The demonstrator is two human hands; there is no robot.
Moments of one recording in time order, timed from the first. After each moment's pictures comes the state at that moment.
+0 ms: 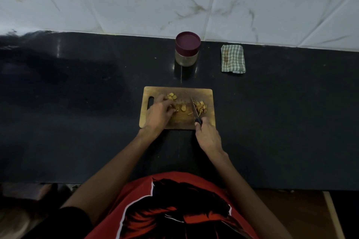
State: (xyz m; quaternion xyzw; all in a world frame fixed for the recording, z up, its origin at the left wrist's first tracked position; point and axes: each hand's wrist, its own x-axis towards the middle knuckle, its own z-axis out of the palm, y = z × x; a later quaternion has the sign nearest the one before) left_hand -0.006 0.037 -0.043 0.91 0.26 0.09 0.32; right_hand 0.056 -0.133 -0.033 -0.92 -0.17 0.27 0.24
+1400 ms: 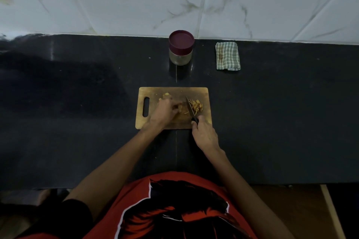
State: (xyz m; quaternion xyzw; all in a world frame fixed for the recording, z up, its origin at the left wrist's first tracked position) left_hand 0.023 0.027 -0.033 0.92 0.20 -0.01 0.34; right_hand 0.058 -0.132 -0.036 -0.92 -0.18 0.28 0.22
